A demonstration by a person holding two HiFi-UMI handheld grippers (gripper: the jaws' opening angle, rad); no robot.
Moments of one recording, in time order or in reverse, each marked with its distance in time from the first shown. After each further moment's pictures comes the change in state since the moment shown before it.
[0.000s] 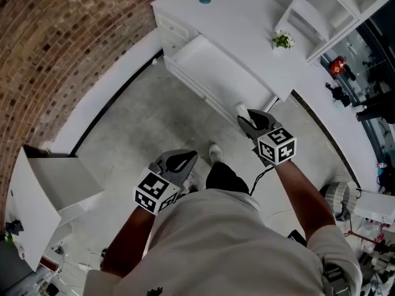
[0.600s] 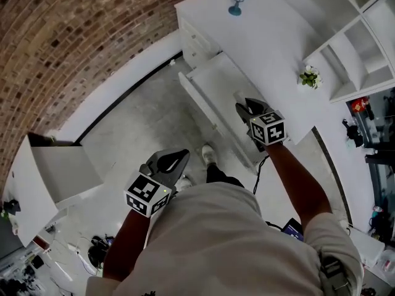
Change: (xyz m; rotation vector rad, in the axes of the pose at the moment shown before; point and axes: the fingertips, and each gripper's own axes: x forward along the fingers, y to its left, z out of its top) left arm 0.046 0.137 0.079 -0.106 -0.031 0.223; right arm 0.192 -0.137 0.060 -0.019 0.108 0.087
